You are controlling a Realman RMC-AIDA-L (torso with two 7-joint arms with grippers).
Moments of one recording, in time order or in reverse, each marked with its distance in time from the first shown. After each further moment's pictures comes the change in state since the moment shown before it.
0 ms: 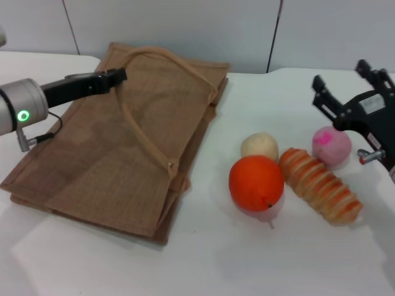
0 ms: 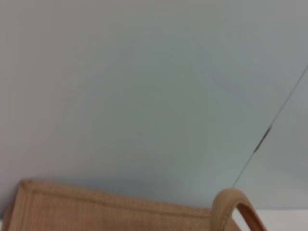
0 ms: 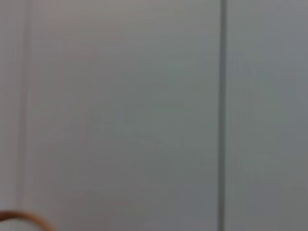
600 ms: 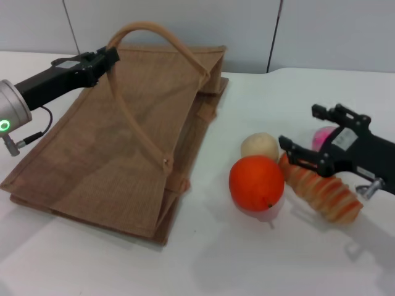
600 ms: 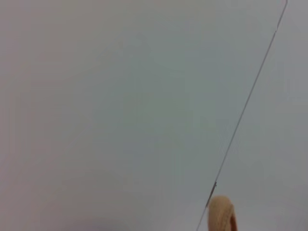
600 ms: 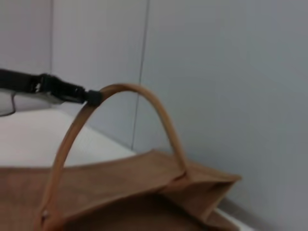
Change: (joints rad) left arm 0.085 -0.003 -0.003 0.013 -0.188 0.213 0.191; right arm -0.026 -0.300 0.114 -0.459 -0.197 -0.603 -0.005
